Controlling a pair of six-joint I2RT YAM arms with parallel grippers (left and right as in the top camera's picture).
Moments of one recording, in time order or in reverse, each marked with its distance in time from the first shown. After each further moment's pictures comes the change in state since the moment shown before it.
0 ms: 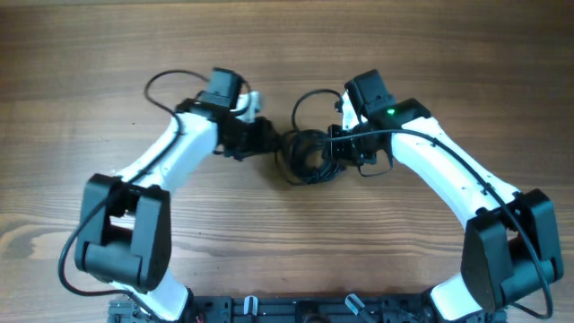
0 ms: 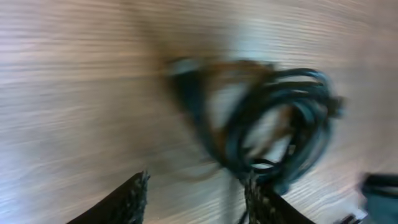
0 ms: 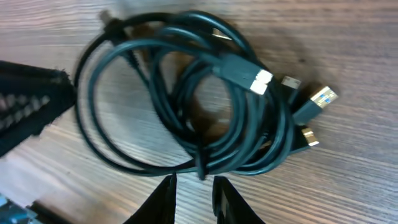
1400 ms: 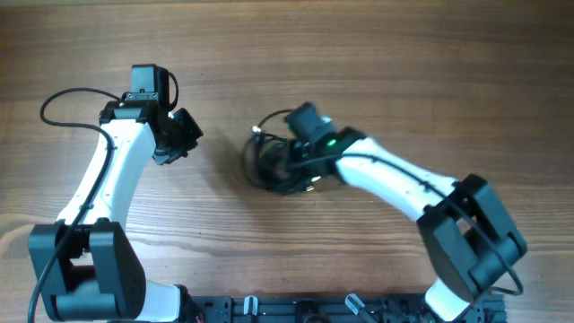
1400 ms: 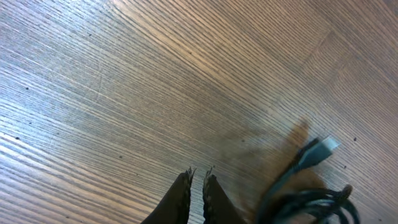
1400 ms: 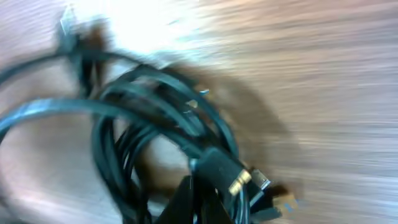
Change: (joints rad) left arm 0.305 -0.170 -0.001 -0.221 -0.383 -0.233; right arm 0.250 0.117 -0.034 0.253 0.285 0.354
